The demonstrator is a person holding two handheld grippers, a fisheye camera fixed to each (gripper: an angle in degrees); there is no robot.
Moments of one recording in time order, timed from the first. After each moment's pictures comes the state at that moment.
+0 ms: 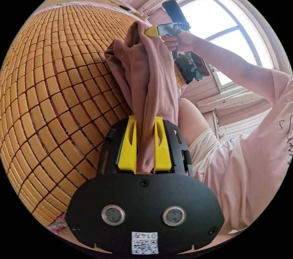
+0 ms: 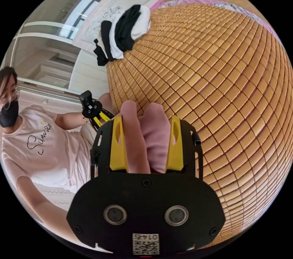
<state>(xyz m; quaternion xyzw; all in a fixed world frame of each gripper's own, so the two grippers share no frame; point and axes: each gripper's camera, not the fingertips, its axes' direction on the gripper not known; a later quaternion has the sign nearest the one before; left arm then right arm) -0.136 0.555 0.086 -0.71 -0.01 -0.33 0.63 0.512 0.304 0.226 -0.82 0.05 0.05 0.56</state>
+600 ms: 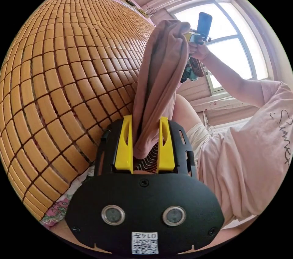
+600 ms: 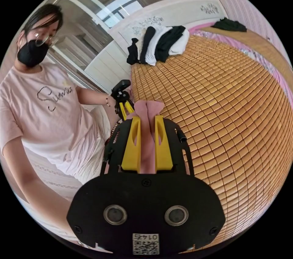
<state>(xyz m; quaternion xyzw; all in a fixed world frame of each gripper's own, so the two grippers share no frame) -0.101 0.603 0.101 -0.69 0.01 -0.38 0.61 0.362 0.192 0.135 -0.77 -0.06 -0.09 0.63</state>
